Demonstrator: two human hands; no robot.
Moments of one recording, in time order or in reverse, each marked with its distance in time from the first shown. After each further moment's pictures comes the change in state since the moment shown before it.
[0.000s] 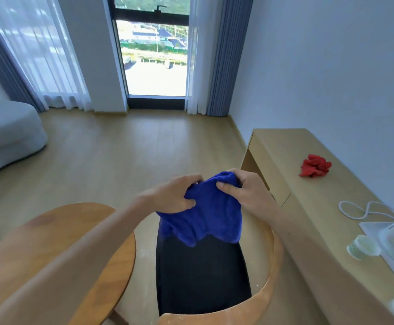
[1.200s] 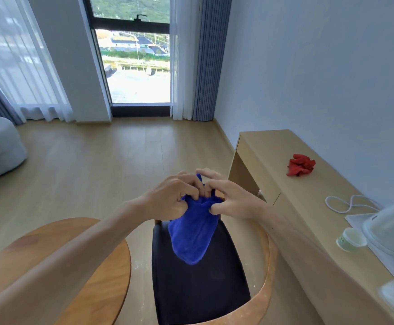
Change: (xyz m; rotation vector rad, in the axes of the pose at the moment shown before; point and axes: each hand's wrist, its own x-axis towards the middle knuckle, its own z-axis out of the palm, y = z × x) left_hand -0.008 0.007 -0.015 0.038 0.167 0.386; right_hand 0.008 -0.023 0.007 -0.216 -0.376 -0.002
